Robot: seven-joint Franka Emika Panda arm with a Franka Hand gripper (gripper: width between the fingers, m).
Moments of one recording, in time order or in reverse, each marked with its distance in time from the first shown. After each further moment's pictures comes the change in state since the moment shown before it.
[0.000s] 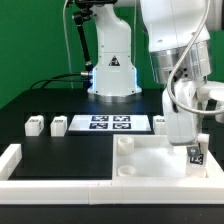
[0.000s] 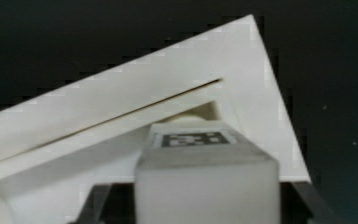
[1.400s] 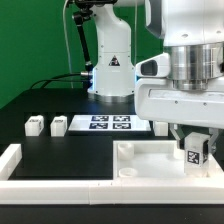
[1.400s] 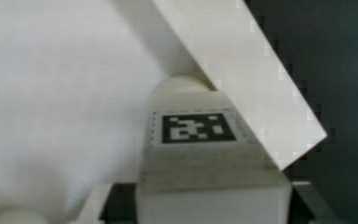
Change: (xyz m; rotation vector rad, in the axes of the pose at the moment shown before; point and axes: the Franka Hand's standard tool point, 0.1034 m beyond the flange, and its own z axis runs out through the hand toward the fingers) arm 0.000 -0.002 0.000 -0.027 0.111 -0.996
